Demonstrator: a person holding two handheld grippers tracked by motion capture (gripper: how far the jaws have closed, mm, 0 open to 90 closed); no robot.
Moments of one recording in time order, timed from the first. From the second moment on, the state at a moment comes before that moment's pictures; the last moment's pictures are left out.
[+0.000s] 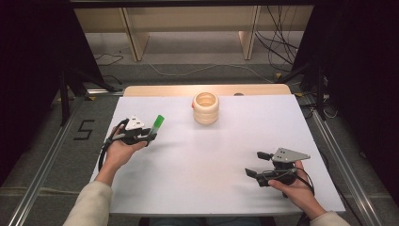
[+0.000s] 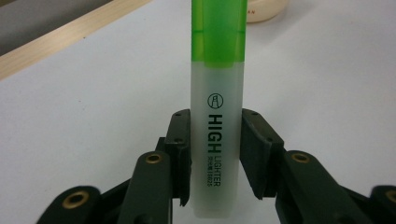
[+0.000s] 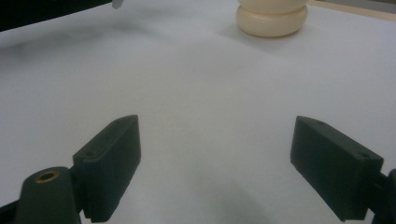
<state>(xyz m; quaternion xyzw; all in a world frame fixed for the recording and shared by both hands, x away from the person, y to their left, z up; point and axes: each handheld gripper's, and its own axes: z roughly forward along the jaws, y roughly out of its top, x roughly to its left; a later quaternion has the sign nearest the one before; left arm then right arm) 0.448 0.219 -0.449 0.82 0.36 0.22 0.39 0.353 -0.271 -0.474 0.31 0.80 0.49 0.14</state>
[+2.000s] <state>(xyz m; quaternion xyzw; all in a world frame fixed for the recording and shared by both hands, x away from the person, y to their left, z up) 0.477 0.161 -0.433 0.74 0.37 0.26 0.49 0.353 -0.271 -0.474 0.31 0.80 0.49 0.14</state>
